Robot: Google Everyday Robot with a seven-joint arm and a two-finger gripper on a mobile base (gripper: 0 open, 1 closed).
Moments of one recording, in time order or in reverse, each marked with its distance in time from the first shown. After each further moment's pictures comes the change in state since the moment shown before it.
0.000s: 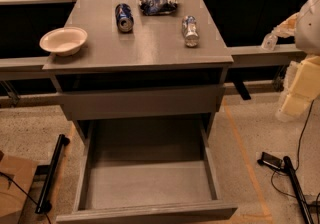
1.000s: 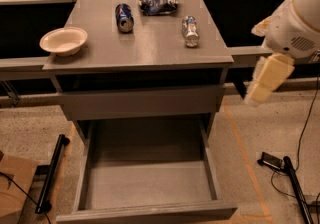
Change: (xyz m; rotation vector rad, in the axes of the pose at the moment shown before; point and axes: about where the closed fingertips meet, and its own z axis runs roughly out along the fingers) arm -0.026 -0.041 0.046 0.026 -0.109 0.017
